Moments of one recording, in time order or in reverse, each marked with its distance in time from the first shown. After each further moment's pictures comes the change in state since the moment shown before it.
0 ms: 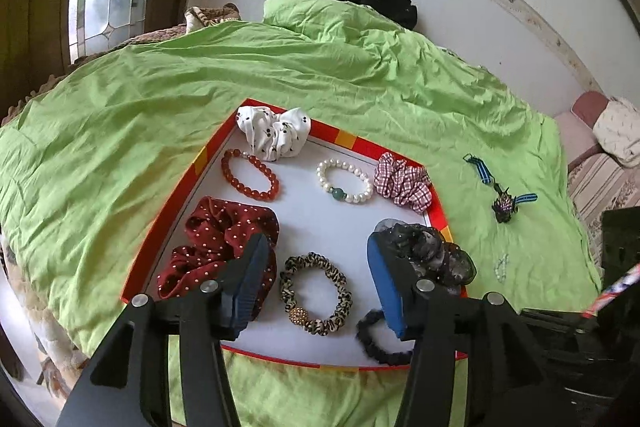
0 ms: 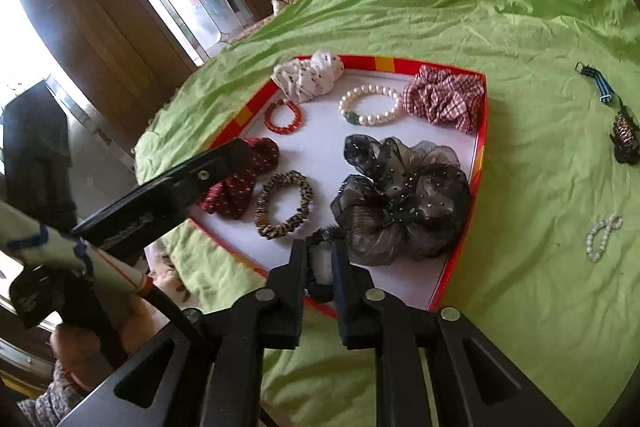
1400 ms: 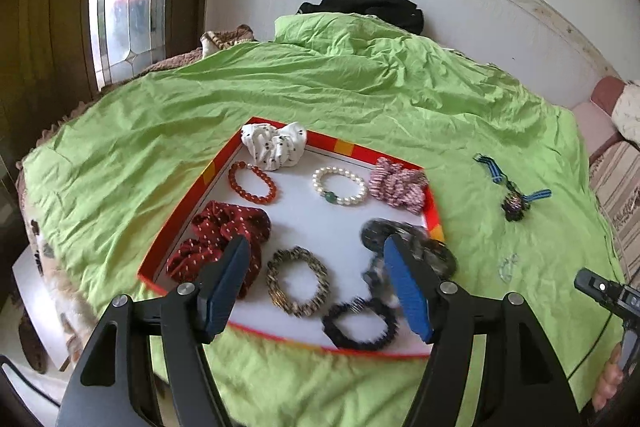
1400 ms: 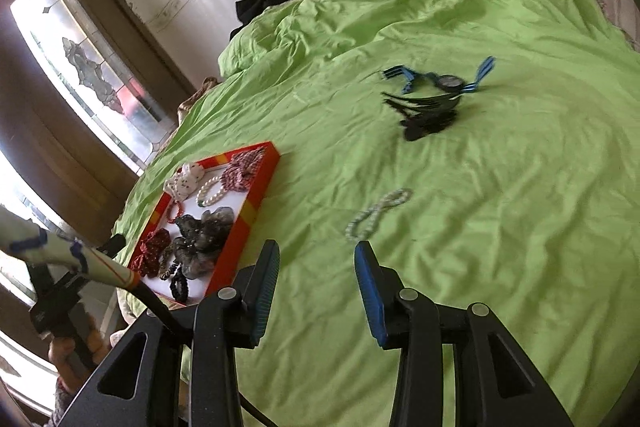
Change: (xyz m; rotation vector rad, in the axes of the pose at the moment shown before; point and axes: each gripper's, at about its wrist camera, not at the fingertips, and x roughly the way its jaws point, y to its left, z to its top) left arm -0.032 -0.053 -0.008 0.053 -0.035 0.141; right arm -0.149 -0.174 -0.056 0.320 -0.259 -0.126
